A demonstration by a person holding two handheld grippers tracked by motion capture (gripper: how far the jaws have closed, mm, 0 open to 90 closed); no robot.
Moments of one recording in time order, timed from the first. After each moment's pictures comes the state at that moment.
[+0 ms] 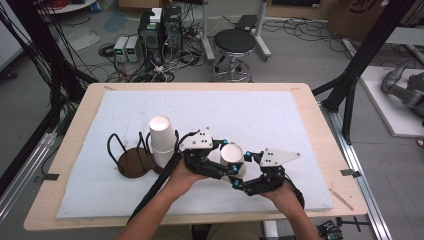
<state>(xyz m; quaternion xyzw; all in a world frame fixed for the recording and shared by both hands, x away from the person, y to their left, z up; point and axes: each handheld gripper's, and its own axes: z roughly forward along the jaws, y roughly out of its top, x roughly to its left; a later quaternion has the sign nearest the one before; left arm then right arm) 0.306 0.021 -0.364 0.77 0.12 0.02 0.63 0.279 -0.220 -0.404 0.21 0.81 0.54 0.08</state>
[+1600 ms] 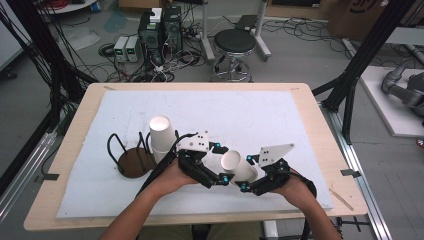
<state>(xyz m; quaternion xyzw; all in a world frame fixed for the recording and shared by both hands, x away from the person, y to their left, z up) 0.304 0.034 -0.362 0.81 0.09 -0.01 0.58 0.288 -0.227 -0.382 0.12 0.90 0.42 0.06</state>
